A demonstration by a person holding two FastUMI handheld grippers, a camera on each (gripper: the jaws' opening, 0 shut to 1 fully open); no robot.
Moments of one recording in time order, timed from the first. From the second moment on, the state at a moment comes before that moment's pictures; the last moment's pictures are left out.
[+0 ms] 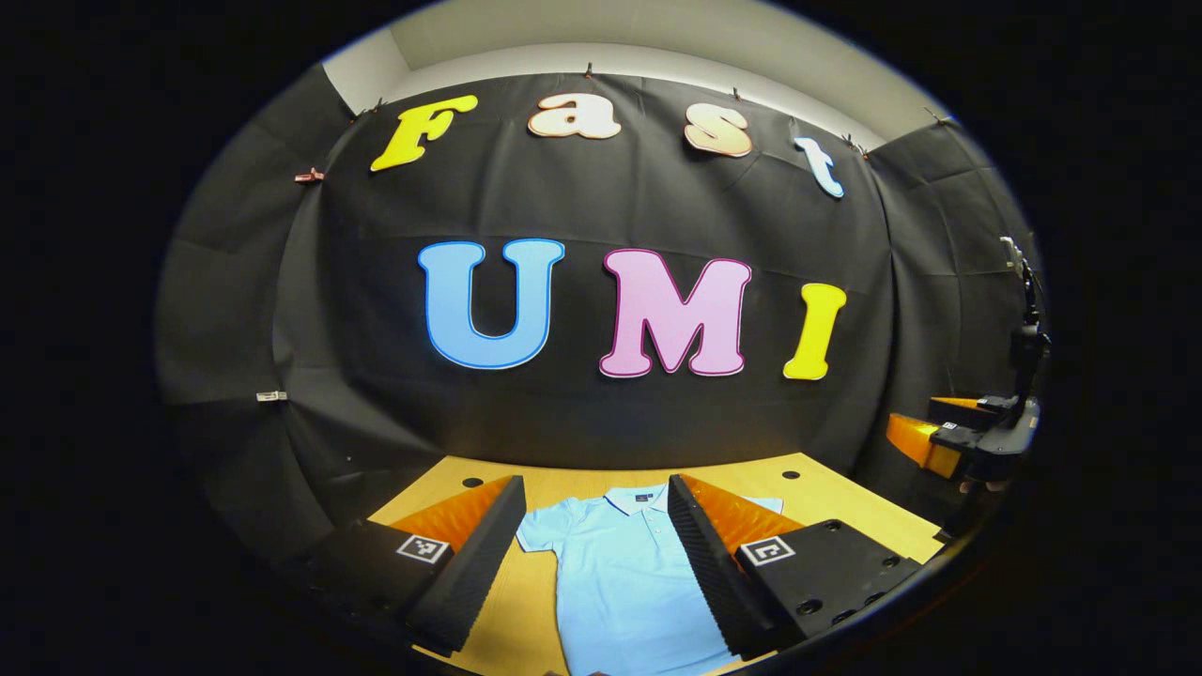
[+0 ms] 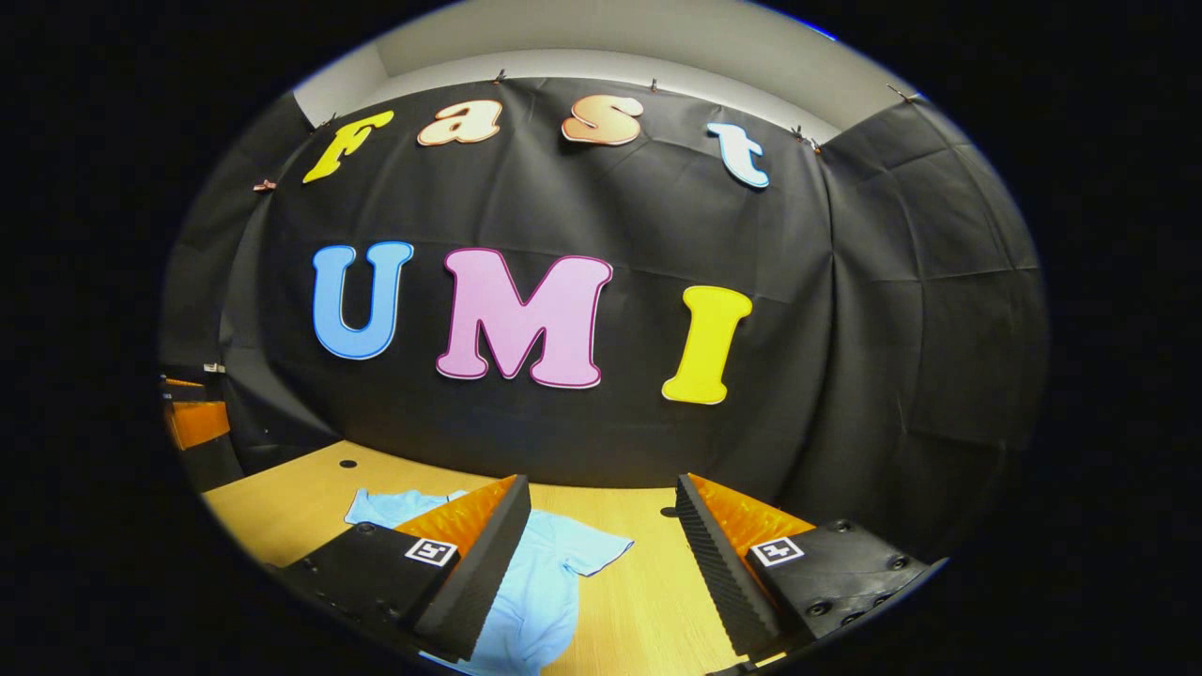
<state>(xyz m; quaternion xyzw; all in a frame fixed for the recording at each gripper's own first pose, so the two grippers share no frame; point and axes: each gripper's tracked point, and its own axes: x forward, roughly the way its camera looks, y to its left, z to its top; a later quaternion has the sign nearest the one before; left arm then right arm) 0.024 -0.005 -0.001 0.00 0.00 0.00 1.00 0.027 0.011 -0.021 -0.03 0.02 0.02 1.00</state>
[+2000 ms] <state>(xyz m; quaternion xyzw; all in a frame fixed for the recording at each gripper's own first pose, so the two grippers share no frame) 0.155 -0.015 -0.041 -0.03 0.07 0.08 0.99 0.323 -0.047 -0.363 -0.08 0.35 0.04 0.93</state>
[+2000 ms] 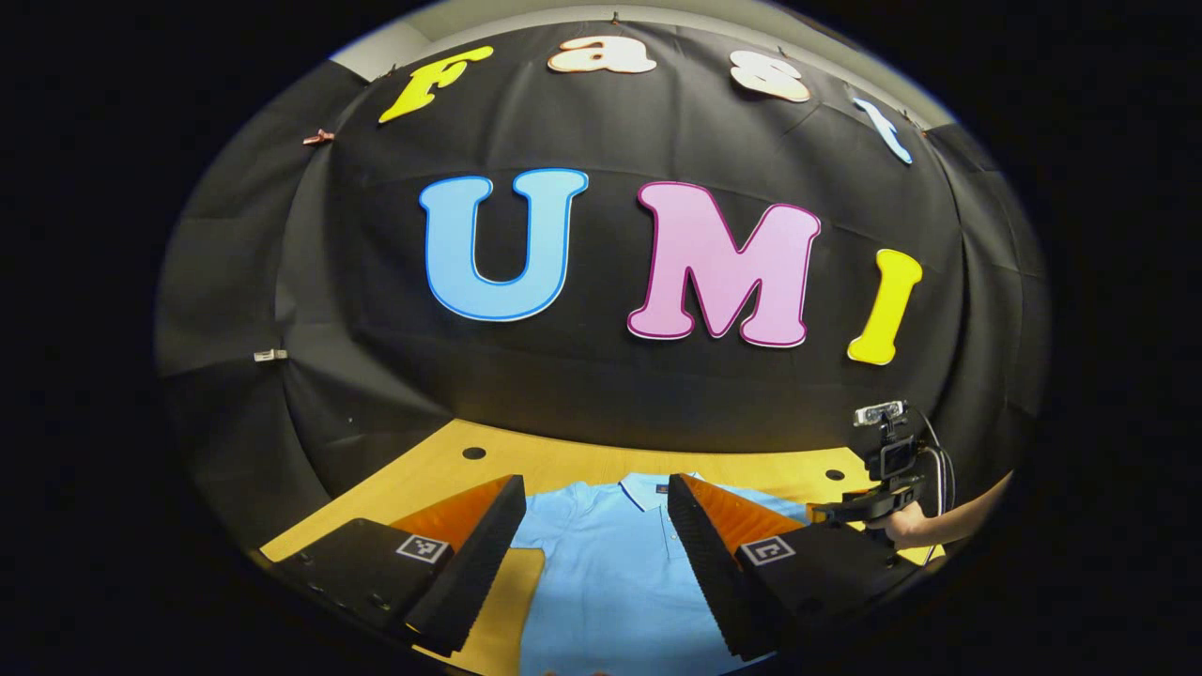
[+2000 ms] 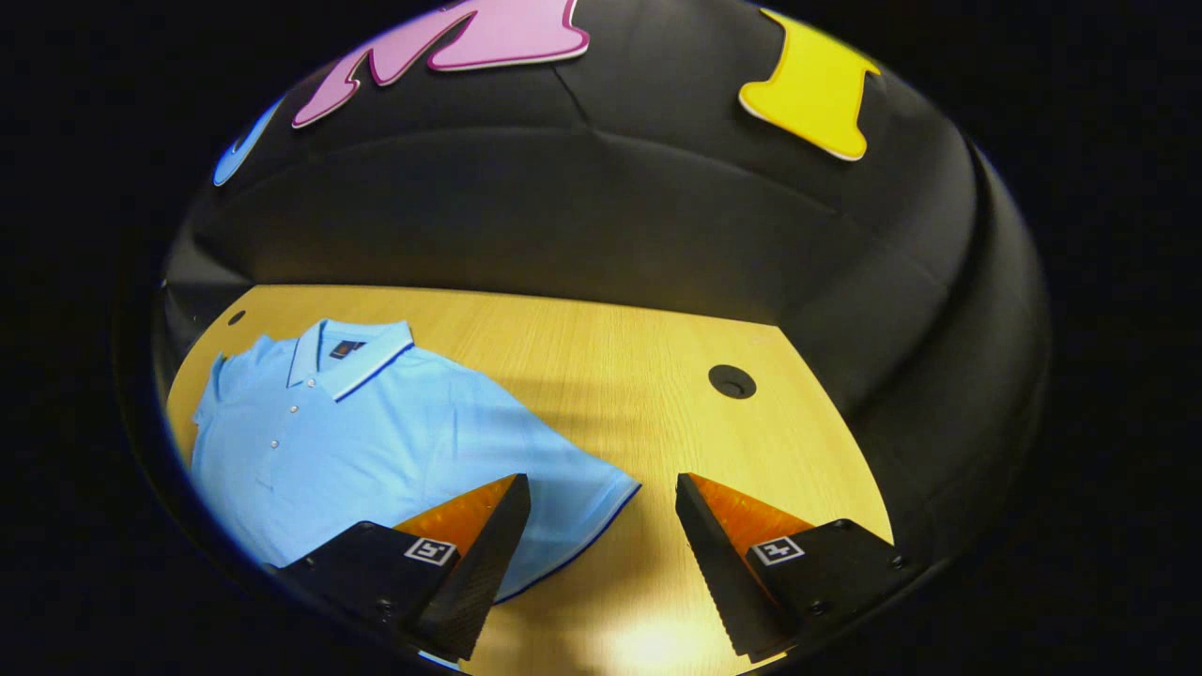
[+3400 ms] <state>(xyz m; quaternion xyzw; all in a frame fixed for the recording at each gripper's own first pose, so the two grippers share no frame) 0.128 0.034 -0.082 -0.06 0.11 0.12 0.99 0.349 0.025 -0.316 -0.03 0.35 0.08 0.93</state>
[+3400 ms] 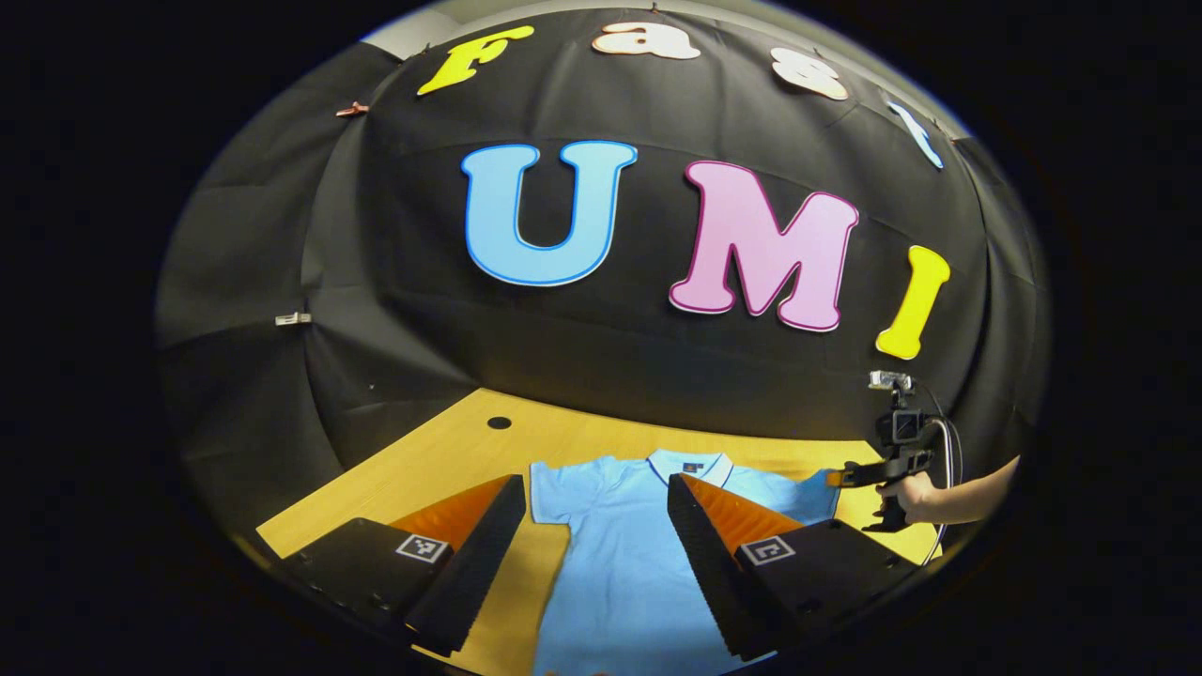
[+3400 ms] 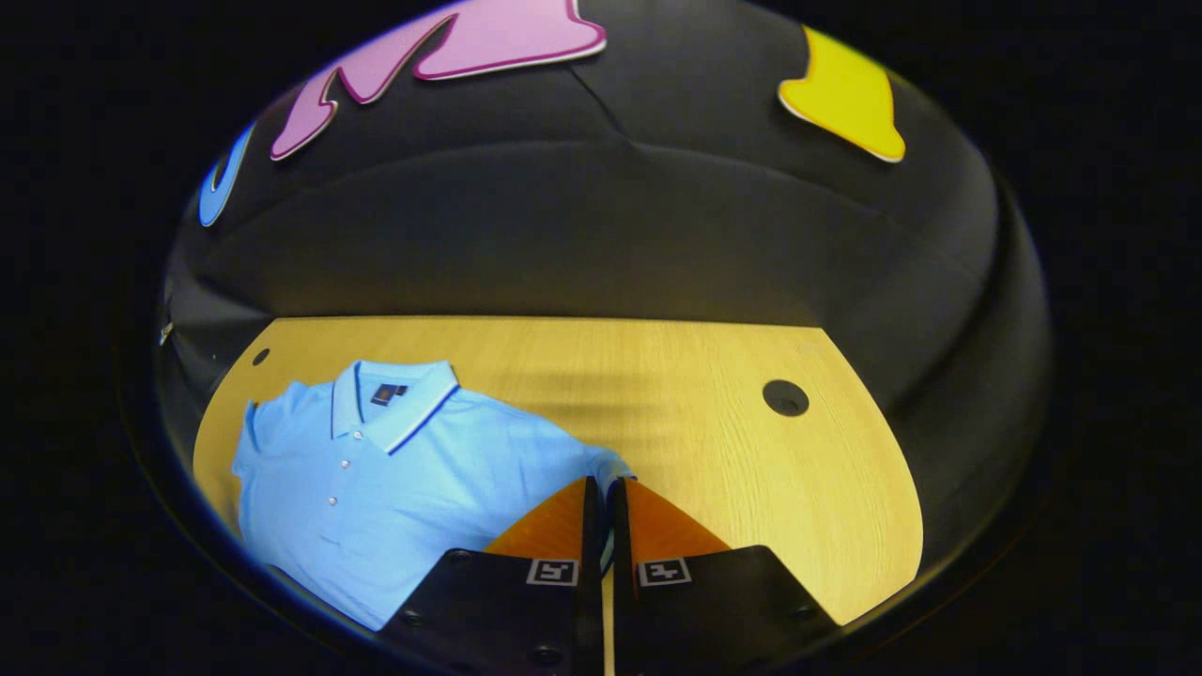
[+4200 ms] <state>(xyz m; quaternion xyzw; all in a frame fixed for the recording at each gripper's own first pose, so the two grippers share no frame) 0.110 0.131 -0.124 -0.08 0.17 0.18 0.97 0.292 0.207 -0.334 -0.09 0.38 0.20 0.90</state>
